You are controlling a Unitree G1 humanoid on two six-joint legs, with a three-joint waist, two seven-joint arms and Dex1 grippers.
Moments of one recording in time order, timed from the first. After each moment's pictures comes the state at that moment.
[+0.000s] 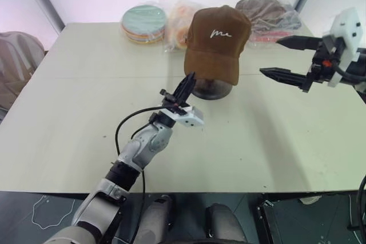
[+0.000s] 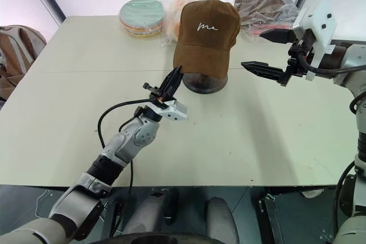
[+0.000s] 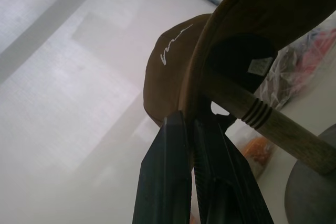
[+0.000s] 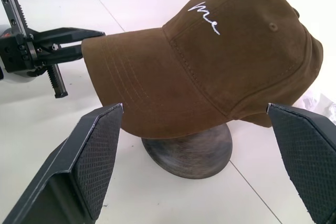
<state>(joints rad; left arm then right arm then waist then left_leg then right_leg) -0.51 0.21 -0.38 0.27 0.77 -0.43 0.38 -0.64 -1.00 -0.22 -0.12 0.52 0.62 1.04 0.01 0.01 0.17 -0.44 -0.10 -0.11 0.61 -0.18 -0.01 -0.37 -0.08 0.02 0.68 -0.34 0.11</state>
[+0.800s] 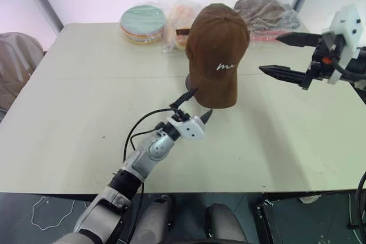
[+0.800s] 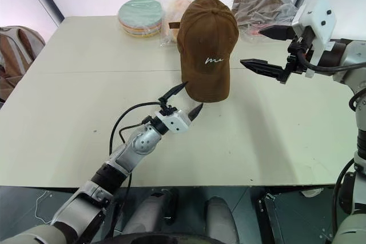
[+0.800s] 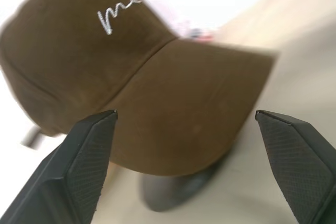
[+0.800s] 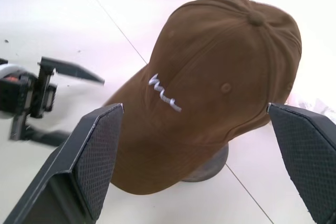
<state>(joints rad) -0.40 0.20 -0.41 0.26 0.36 -0.44 -0.16 -0.67 -1.00 -0.20 -0.11 0.51 0.60 1.05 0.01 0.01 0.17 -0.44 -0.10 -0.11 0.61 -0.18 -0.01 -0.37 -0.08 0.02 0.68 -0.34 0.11</state>
